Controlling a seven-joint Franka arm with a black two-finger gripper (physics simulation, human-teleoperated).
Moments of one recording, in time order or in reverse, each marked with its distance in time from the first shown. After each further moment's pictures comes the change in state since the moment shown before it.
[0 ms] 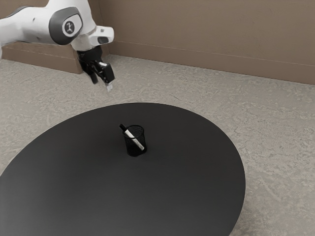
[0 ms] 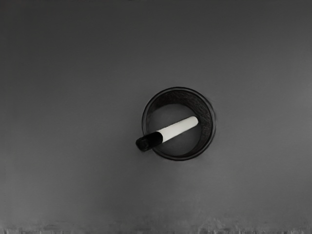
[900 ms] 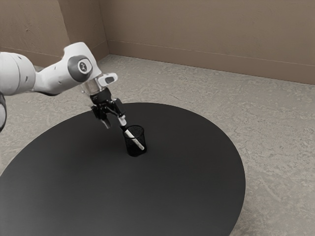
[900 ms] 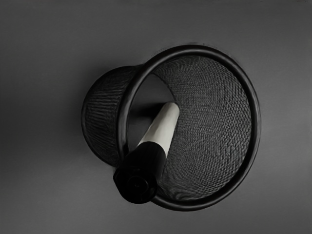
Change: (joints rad) arm 0.013 0.374 0.097 0.057 -0.339 0.036 0.042
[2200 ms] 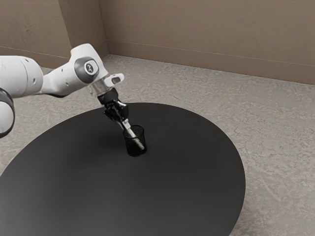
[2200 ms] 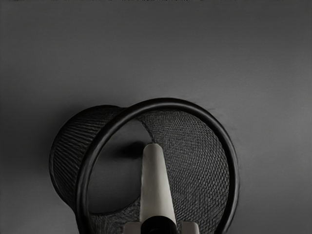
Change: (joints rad) arm -0.008 0.079 -0.029 0.085 -0.011 0.012 0.036
